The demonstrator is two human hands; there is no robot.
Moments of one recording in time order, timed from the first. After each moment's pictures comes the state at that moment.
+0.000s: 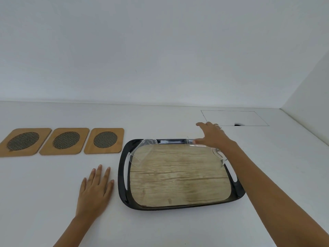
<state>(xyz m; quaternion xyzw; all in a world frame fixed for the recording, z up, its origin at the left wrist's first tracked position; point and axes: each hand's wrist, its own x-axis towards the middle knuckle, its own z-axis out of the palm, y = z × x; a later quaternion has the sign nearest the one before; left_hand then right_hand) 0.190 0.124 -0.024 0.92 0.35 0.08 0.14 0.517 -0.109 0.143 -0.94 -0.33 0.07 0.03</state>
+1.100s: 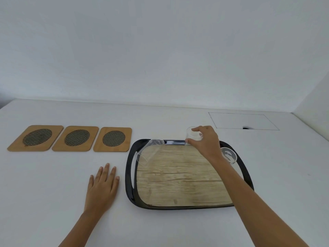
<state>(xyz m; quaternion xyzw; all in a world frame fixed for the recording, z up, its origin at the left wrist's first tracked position) 0.192 0.128 -0.025 0.91 0.37 0.08 0.16 0.473 -0.084 0.107 -0.87 -0.29 -0.03 0.40</state>
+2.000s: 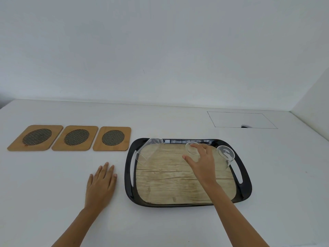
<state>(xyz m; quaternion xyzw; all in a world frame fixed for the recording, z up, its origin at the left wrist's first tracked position) 0.193 0.133 -0.026 0.90 0.38 0.10 0.20 0.422 -0.109 0.054 -0.86 -0.26 -0.06 0.44</state>
